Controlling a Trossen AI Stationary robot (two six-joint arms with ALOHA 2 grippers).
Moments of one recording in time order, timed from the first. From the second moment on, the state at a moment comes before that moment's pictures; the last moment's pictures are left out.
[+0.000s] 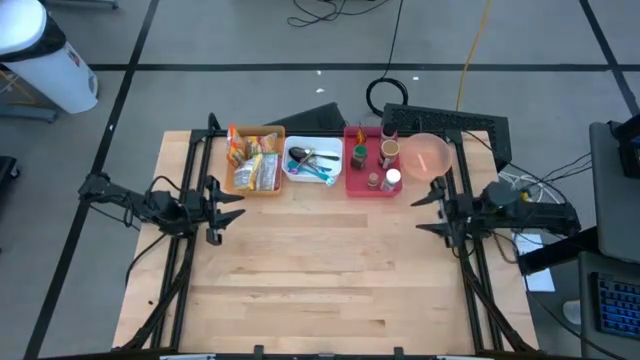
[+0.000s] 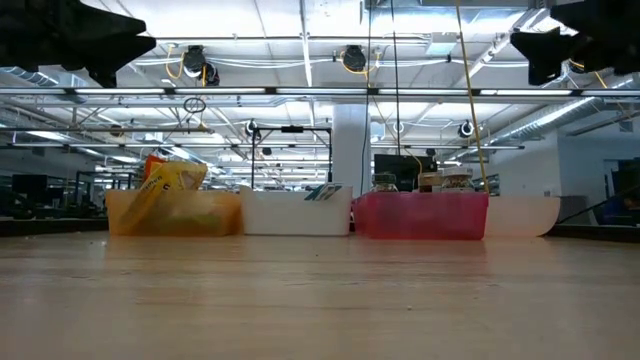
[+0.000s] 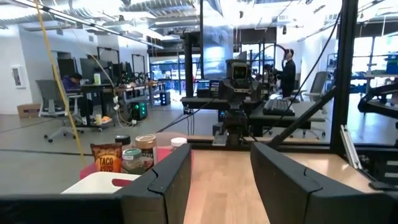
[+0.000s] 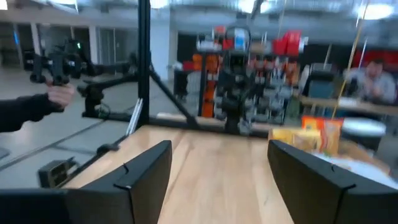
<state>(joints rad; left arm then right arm) -0.35 0.15 0.09 0.28 -0.46 0.12 -0.01 0.00 0.22 -0.10 -0.18 -0.03</state>
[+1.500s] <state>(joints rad) -0.35 0.16 0.02 0.25 -0.45 0.08 0.00 0.01 0.02 0.12 -0.05 -0.13</state>
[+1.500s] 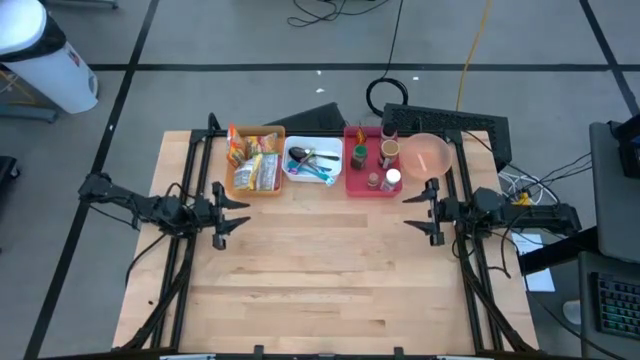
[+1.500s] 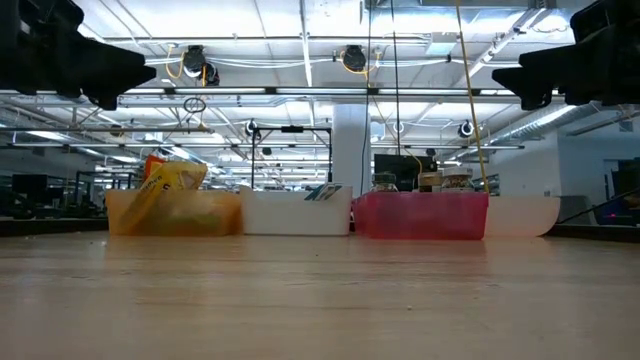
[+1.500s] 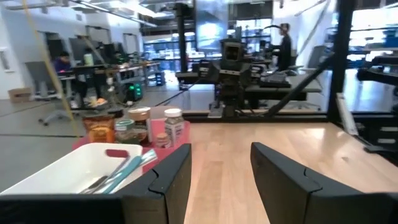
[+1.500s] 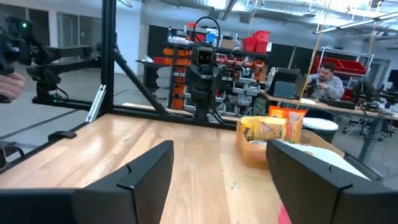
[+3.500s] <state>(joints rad) -0.35 0.16 0.02 0.24 -0.85 -0.01 0.00 0.01 0.02 0.11 0.05 -0.22</state>
